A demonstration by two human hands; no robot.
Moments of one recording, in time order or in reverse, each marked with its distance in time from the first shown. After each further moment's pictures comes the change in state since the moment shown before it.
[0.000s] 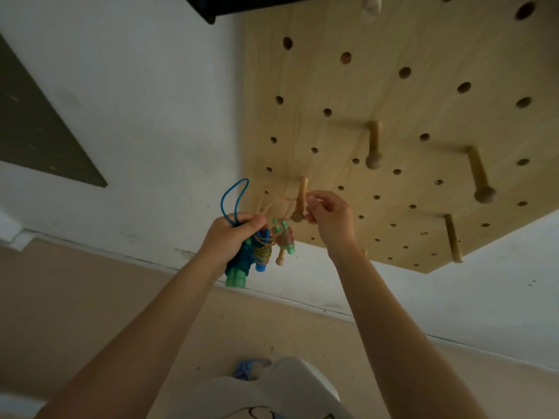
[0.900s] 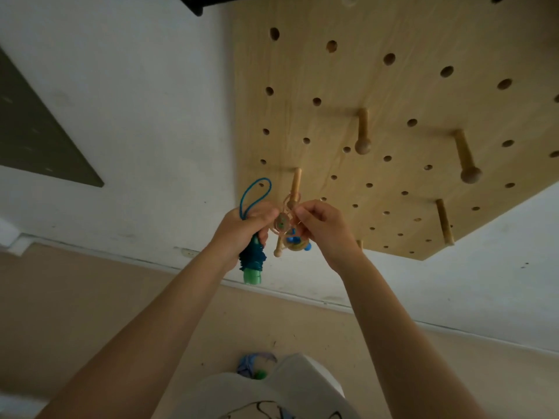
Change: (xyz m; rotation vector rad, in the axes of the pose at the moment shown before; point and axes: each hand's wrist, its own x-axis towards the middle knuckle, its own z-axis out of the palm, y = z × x) left_hand -0.006 -0.002 0.022 -0.048 -0.117 -0.019; right_hand -0.050 -0.004 -0.013 0.087 -0.264 -0.017
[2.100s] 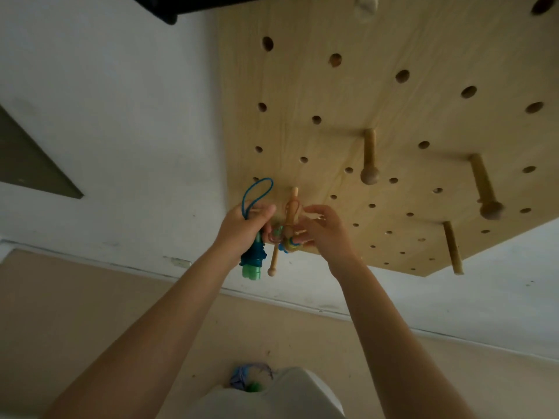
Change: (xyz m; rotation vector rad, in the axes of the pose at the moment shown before) left_hand 0.063 0.016 0.013 0.132 0.076 0.060; right_hand 0.065 0.015 -0.013 0.029 0.129 0.199
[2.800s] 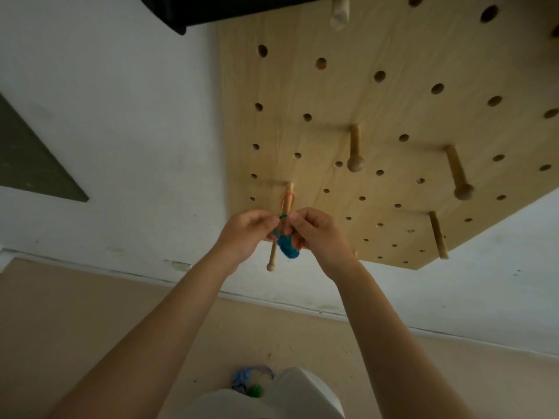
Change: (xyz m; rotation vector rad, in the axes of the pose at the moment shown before) left_hand -0.039 0.004 0.001 0.071 -0.117 0.105; right_hand -0.048 -0.008 0.001 -0.048 -0.173 -0.207
